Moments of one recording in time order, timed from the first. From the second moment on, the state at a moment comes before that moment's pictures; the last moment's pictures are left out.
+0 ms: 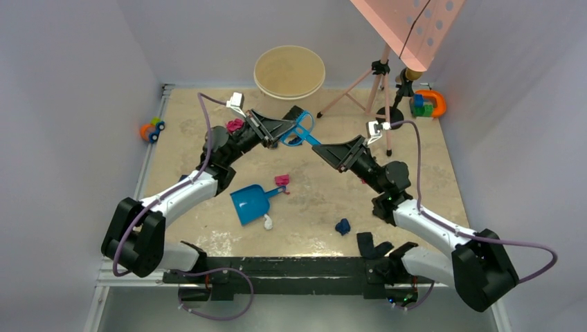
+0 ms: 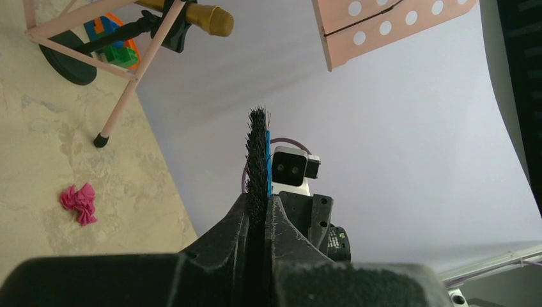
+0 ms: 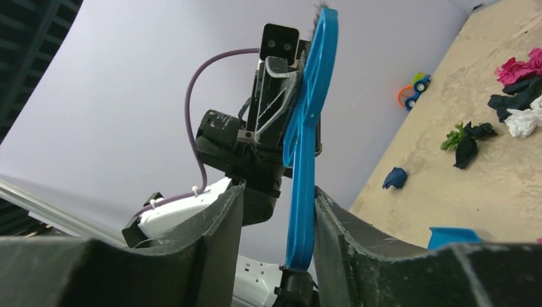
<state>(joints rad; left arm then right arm) -0.46 1.36 0.78 0.81 0.44 -1.36 0.52 1.09 0.47 0.98 -0.38 1.28</state>
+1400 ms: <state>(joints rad) -0.46 1.03 1.04 -0.08 0.17 -0.91 0.53 0.73 0.53 0.20 0.01 1.15</state>
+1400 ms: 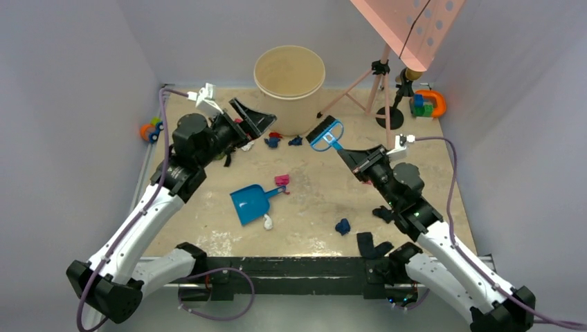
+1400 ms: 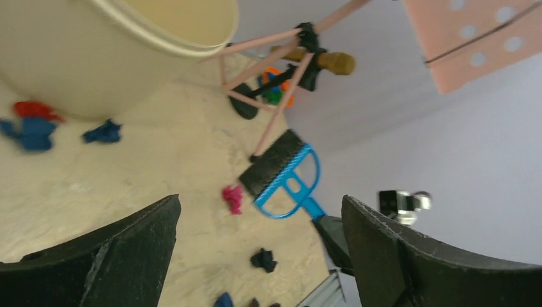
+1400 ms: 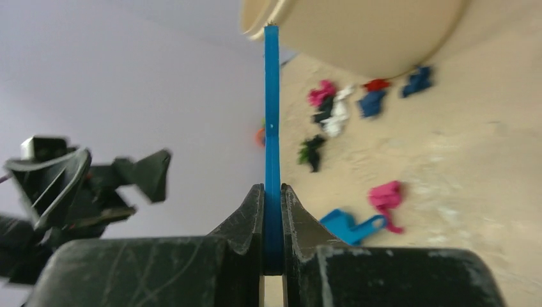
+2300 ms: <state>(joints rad) -0.63 1.20 0.89 -0.81 -0.11 -1.66 0.53 1.05 0.93 -0.84 0.53 0.93</state>
